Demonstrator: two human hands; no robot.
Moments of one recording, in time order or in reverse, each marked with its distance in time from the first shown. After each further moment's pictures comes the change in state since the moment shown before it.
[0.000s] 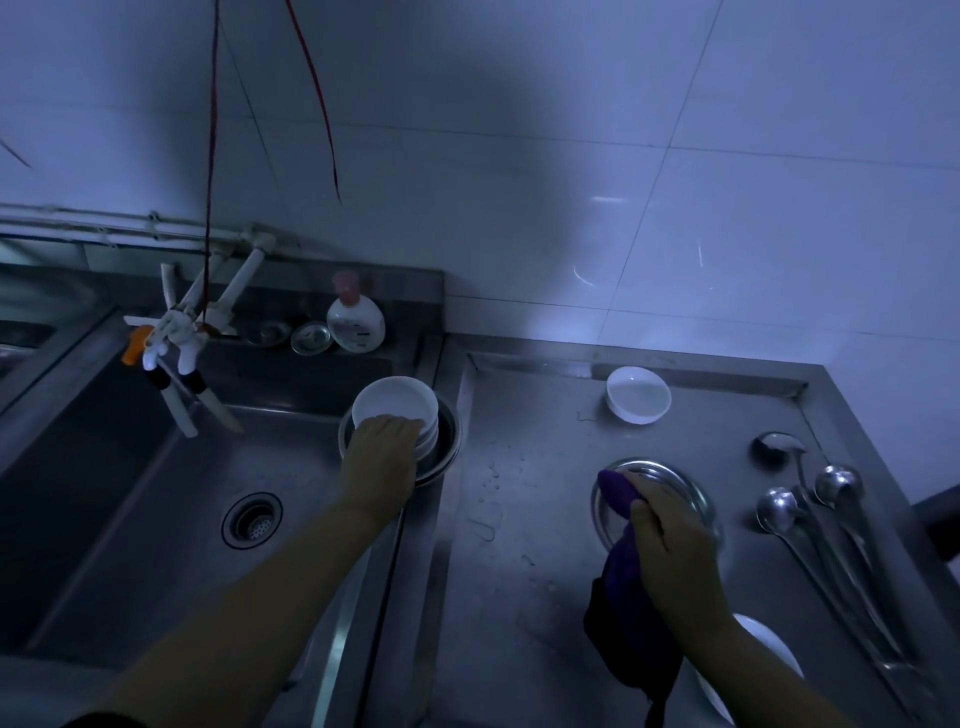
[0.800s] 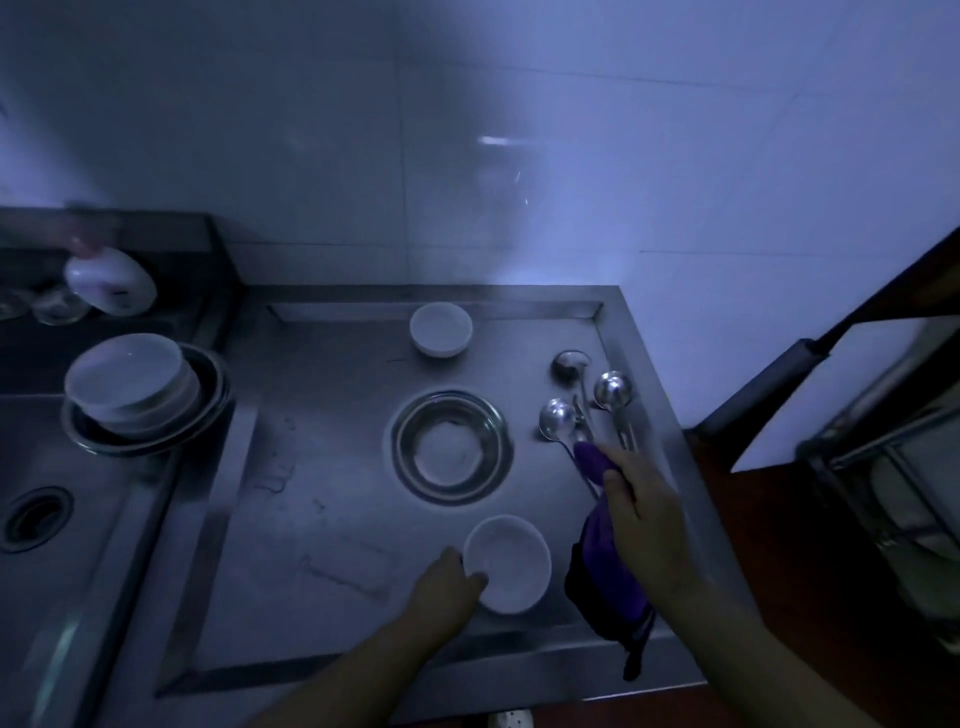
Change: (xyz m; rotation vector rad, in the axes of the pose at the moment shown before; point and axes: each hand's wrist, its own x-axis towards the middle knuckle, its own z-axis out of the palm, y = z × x) left_hand -0.100 0.351 0.136 -0.650 -0.895 -0.407; right_hand -0.047 0.158 -0.204 -0.079 0.044 0.126
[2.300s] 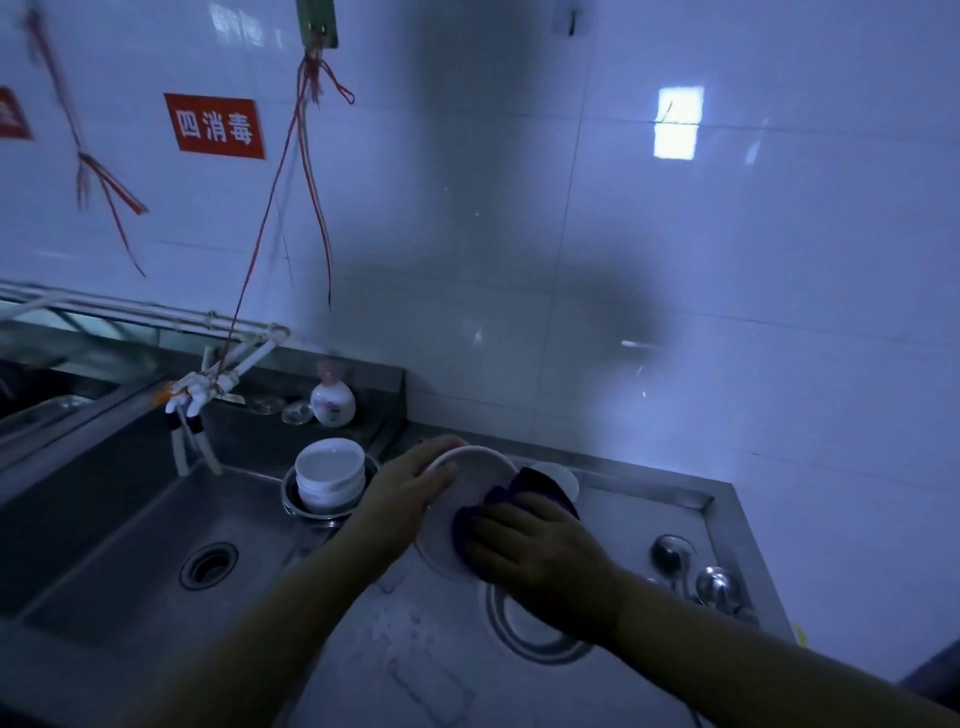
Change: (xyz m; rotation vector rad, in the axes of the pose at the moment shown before) left_hand -0.187 0.078 -0.223 -0.517 0.695 0.583; right_hand 0.045 -0.160 0.032 -0.368 -0.095 -1.517
